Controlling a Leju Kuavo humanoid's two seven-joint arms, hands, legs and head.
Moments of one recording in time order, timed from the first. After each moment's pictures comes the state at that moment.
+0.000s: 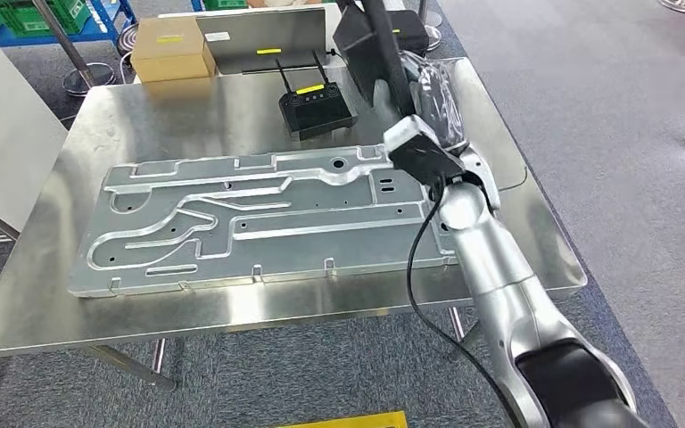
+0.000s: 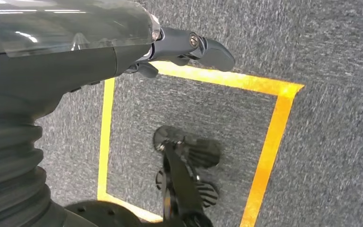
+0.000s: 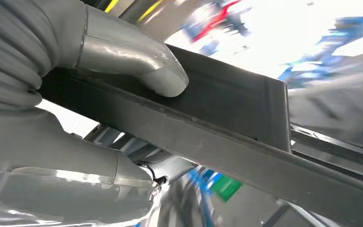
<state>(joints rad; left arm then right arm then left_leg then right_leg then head) -0.09 0.10 -1.13 -0.12 1.45 0.09 -0.43 -0.85 0.05 0.32 -1.12 0.59 -0.20 -0.42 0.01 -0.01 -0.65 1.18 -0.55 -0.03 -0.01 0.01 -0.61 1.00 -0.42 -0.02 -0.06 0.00</state>
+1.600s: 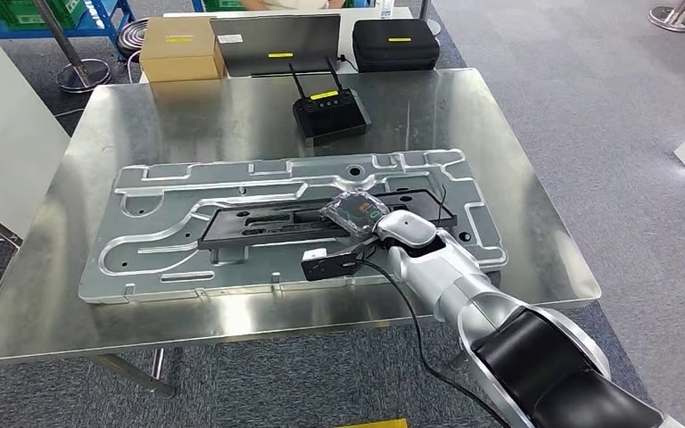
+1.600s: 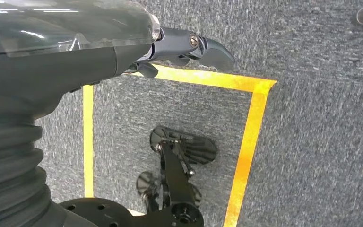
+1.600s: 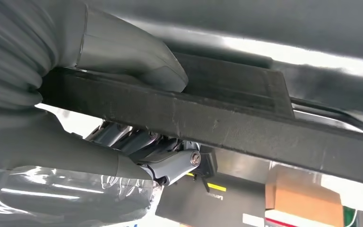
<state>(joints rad) -0.10 0.09 -1.17 -0.12 1.45 0.06 -0.49 -0.97 0.14 0.69 -0.33 1.17 -0.13 -0.36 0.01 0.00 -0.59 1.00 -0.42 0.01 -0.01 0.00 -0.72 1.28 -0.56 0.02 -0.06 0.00</state>
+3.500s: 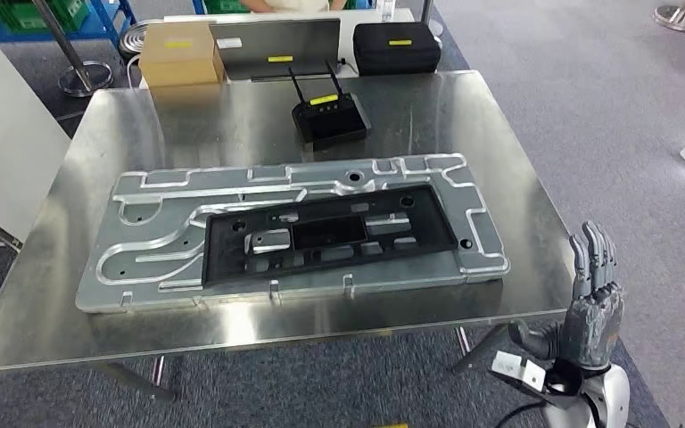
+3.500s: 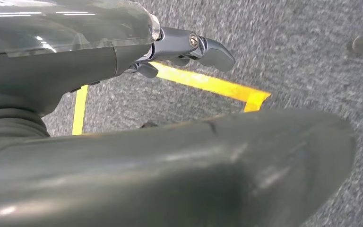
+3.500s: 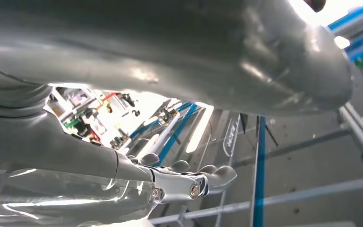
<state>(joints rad) -0.06 0.08 -1.04 -0.12 1.45 0.07 -0.54 0.12 -0.09 -0.08 -1.70 0.71 -0.66 -0.68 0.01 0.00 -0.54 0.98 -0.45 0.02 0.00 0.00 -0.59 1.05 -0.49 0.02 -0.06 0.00</state>
